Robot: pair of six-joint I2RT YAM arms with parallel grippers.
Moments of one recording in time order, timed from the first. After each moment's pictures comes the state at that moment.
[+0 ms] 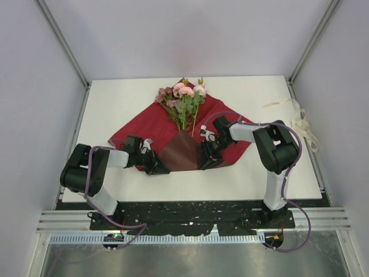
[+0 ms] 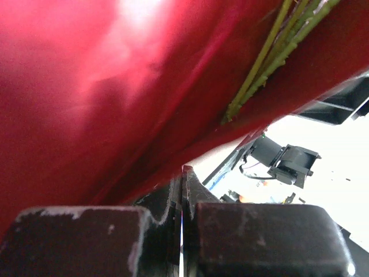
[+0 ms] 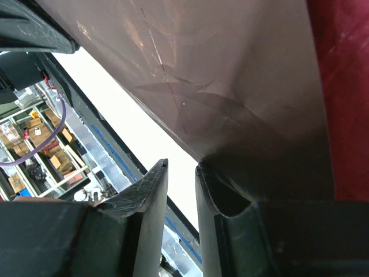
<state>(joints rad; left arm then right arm) -0.26 1.65 0.53 0.07 0.77 -0.81 0.44 1.96 1.10 -0.57 -0.79 0.19</state>
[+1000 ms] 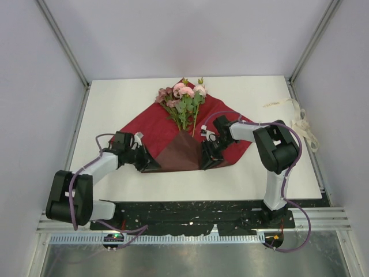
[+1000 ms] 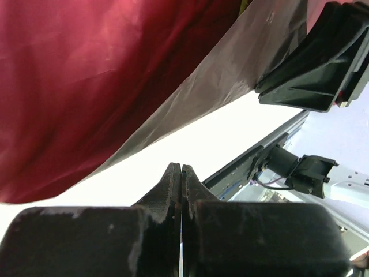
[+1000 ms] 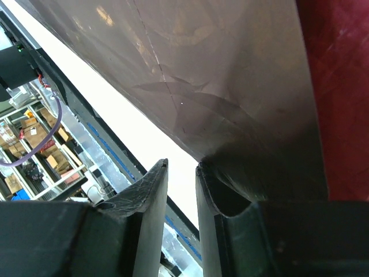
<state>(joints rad) -0.15 1.30 0.57 -0.31 0.65 -0.66 0.43 1.96 1.12 -0.61 -0.77 0.17</state>
